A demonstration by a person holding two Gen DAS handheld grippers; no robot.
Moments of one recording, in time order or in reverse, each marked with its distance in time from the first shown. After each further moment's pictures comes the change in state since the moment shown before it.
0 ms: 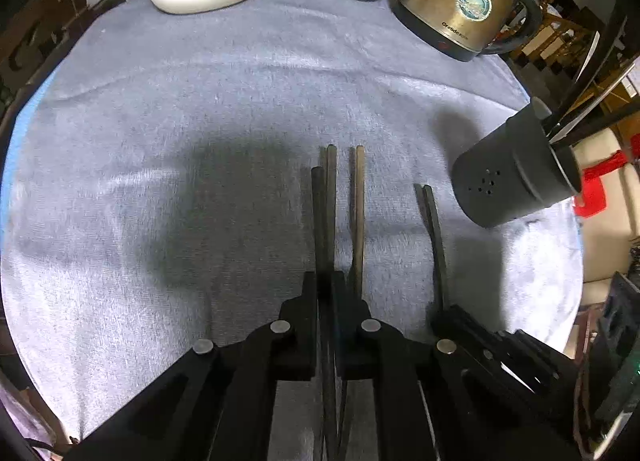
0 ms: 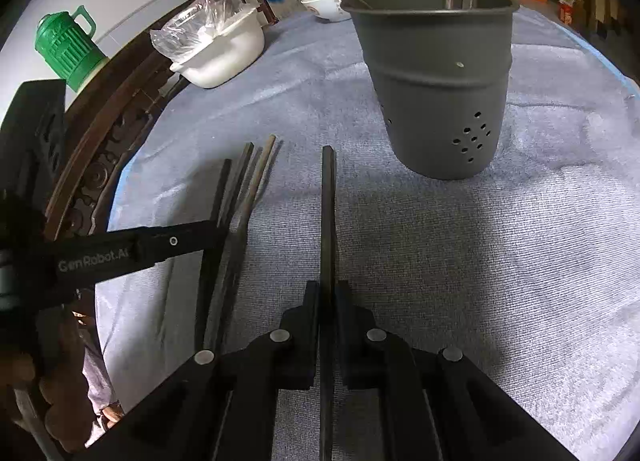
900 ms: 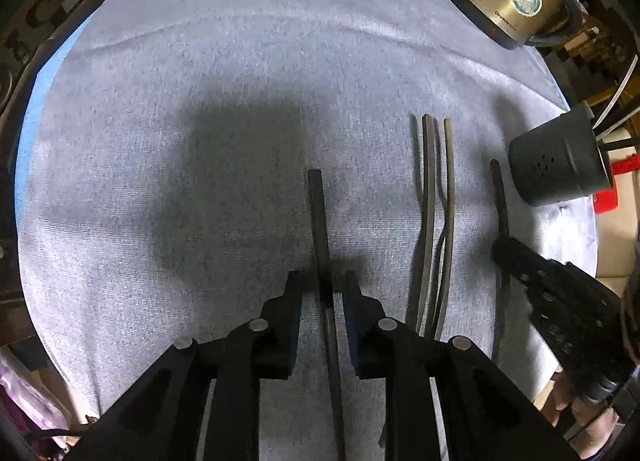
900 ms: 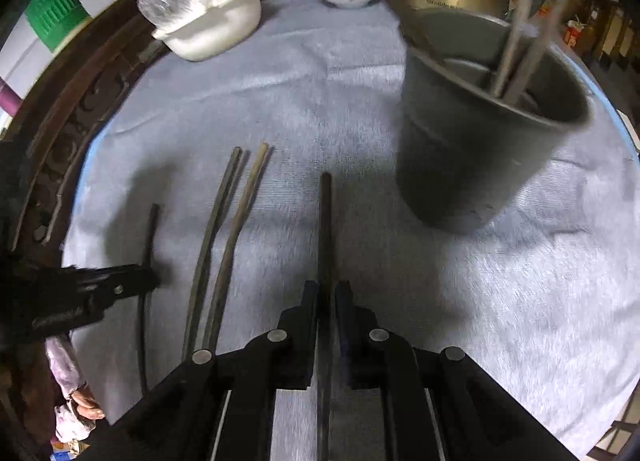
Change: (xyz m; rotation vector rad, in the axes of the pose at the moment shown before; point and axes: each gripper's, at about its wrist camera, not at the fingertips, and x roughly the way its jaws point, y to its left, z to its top) left arm 0.001 0.053 -0.002 -0.048 0.122 0.045; right arm 0.026 0.029 0.043 -0.104 0.143 -0.192
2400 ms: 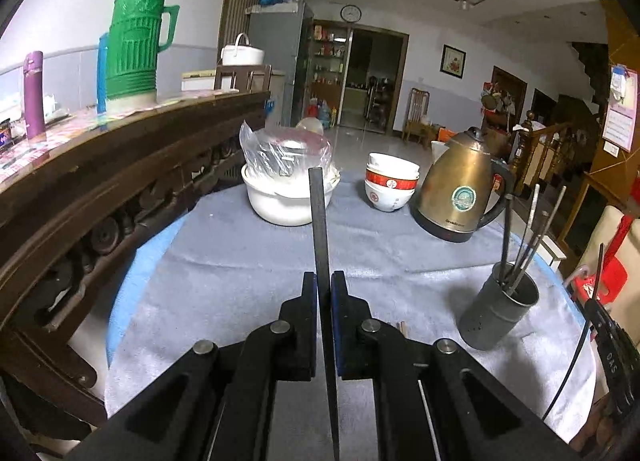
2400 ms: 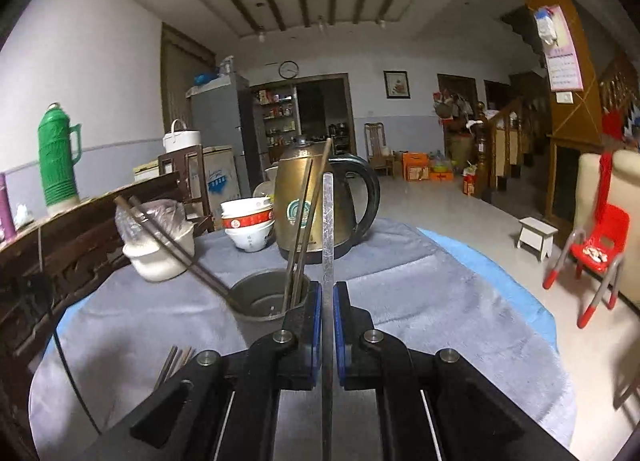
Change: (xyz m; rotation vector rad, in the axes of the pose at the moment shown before) left arm -0.149 0.005 -0.063 0.052 -0.884 0.074; right arm -0.152 -0.058 -0.104 0.140 -0.914 -0.224
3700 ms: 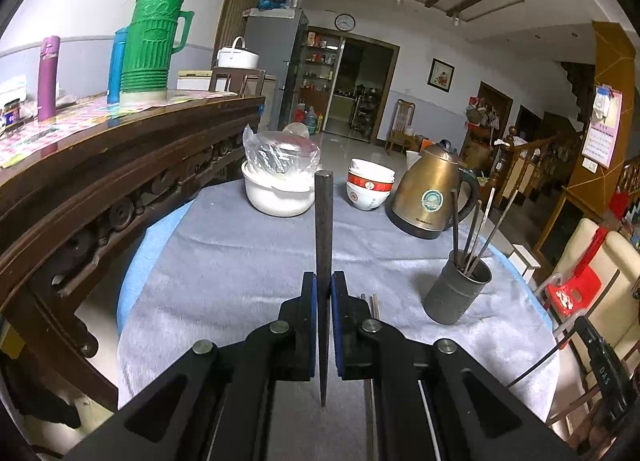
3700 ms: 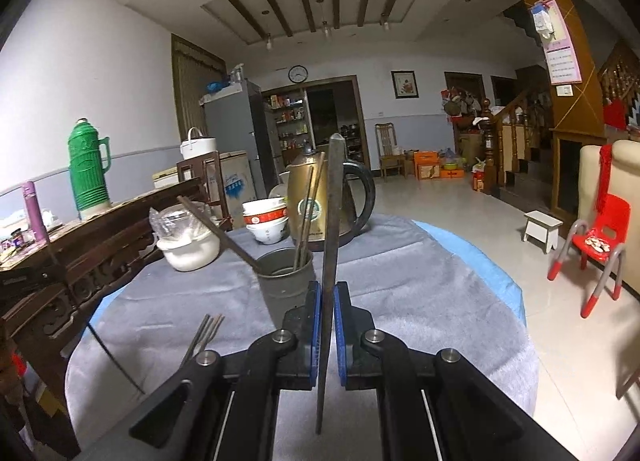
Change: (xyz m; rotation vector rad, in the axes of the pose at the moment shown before) left arm -0.065 0.011 -0.025 -0.056 -0.013 -0.076; right arm -0.082 -0.022 -0.011 0.033 -0.008 0.069
